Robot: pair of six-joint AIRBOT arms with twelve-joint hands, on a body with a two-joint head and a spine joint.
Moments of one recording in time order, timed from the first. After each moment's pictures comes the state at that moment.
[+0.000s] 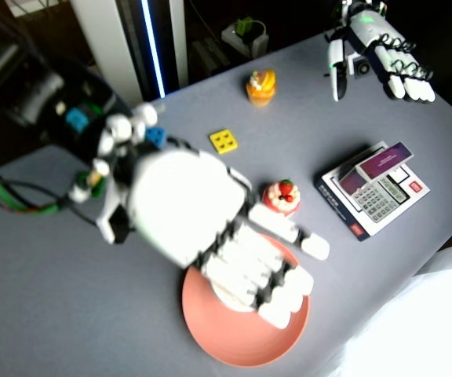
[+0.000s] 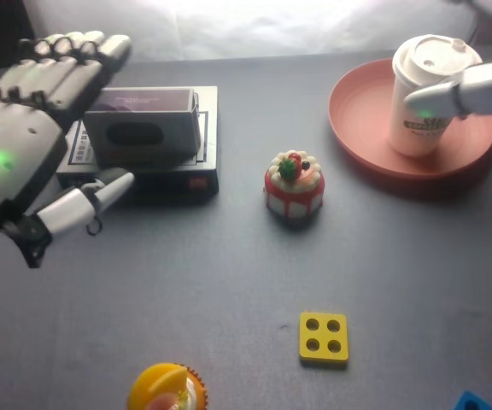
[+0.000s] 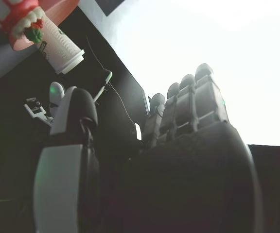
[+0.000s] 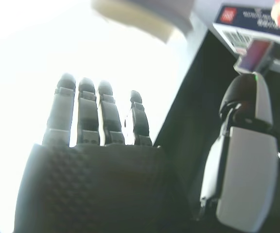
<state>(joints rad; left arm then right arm) 1.05 -0.81 0.97 -0.37 -1.30 1.02 -0.57 -0.89 1.09 0.43 0.58 -1.36</state>
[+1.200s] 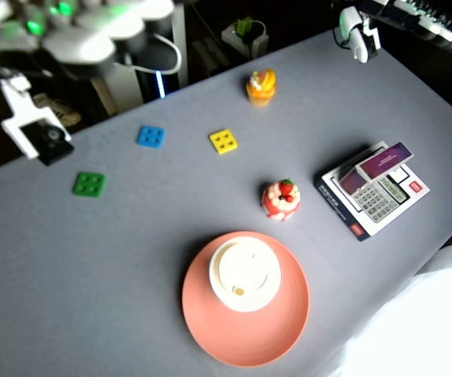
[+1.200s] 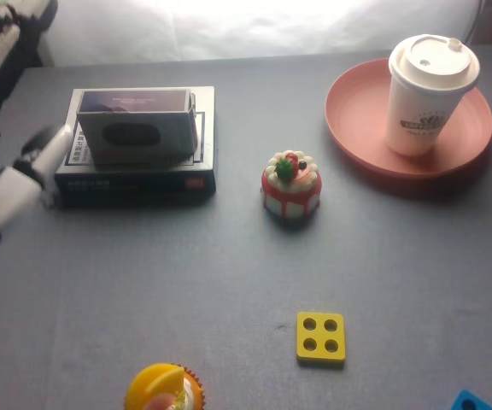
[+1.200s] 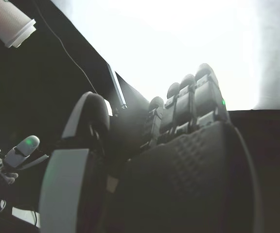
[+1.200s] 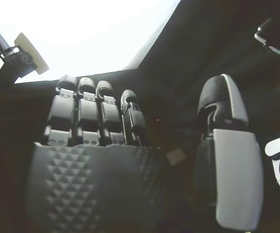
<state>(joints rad) 1.13 -0.78 0.92 -0.36 -1.61 0.94 -1.11 -0.67 0.76 0.28 1.64 -1.08</state>
